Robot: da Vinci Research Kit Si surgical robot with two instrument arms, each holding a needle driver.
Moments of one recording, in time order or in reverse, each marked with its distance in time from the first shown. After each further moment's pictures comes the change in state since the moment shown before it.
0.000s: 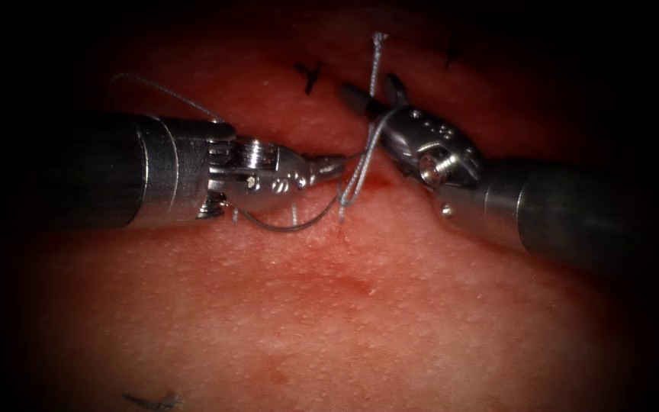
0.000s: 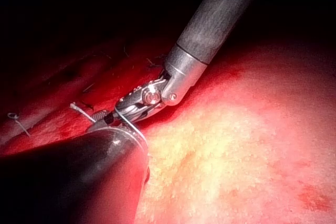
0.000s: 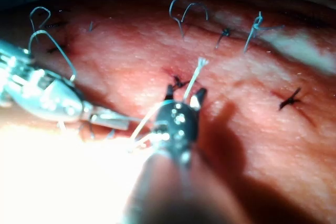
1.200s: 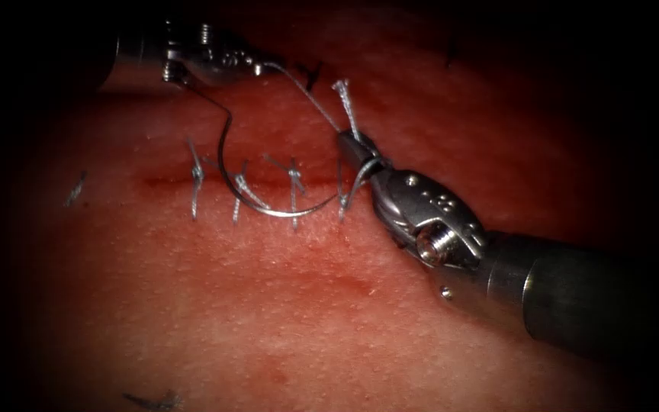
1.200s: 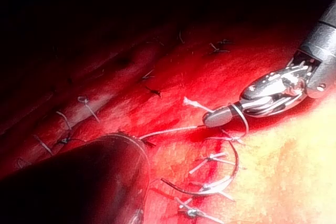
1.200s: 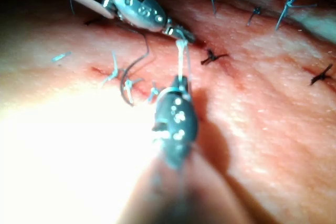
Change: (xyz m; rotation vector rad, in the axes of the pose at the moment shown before) right arm -0.003 -0.003 -0.007 0.135 0.125 -0.095; left arm -0.013 -0.010 0.008 -0.173 -0.028 -0.189
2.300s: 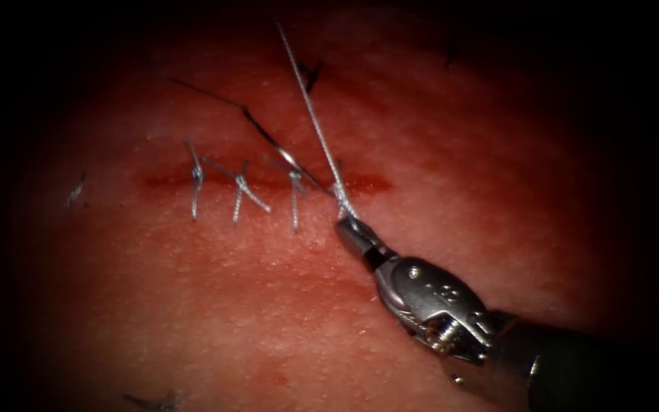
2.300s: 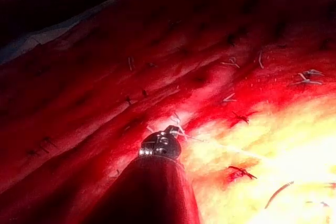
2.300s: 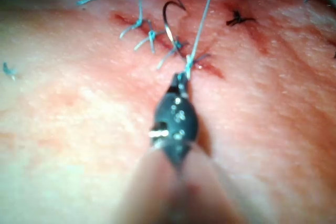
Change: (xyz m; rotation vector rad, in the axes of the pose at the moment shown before) right arm -0.007 -0.001 -0.007 0.198 -0.047 -0.176; left arm -0.003 -0.016 -0.002 -0.043 0.383 -0.568
